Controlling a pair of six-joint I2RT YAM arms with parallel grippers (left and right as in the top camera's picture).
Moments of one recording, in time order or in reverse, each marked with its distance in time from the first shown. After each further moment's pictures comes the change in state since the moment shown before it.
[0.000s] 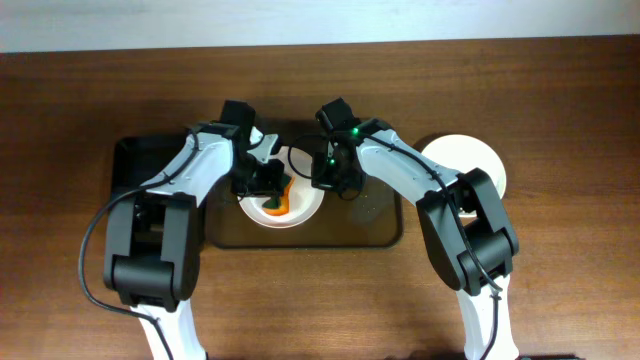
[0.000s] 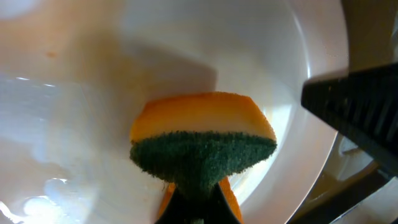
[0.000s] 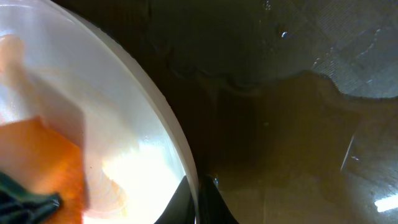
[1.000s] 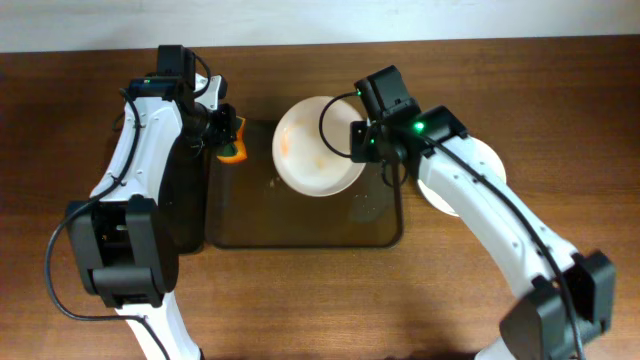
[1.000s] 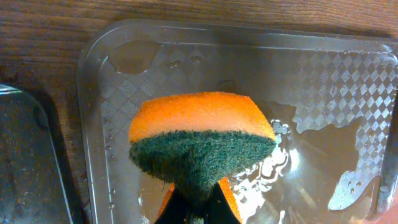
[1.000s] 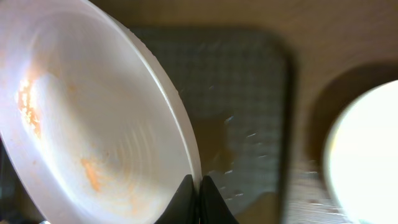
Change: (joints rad) left arm 0.169 0.003 0.345 -0.155 -0.115 -0.023; right arm -0.031 -0.472 -0.042 -0.143 0.385 -0.166
